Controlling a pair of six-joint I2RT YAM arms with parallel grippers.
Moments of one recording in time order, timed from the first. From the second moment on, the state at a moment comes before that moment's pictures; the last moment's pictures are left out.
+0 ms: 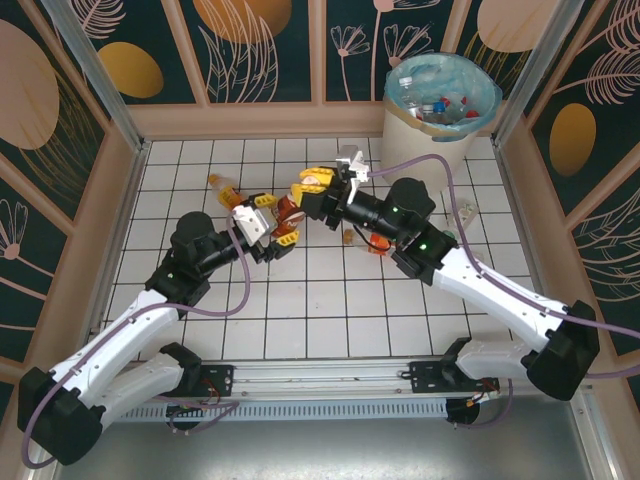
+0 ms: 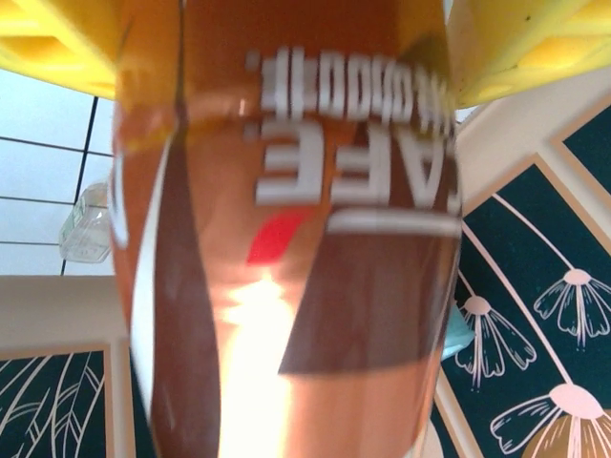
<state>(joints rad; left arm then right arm) -0.55 0.93 0.68 0.17 0.44 0.31 0.83 1.21 1.05 0.36 -0.34 0.25</state>
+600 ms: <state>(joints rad) -0.55 0.85 0.61 0.26 0.31 0.32 0.69 1.22 1.26 0.09 -0.28 0.19</state>
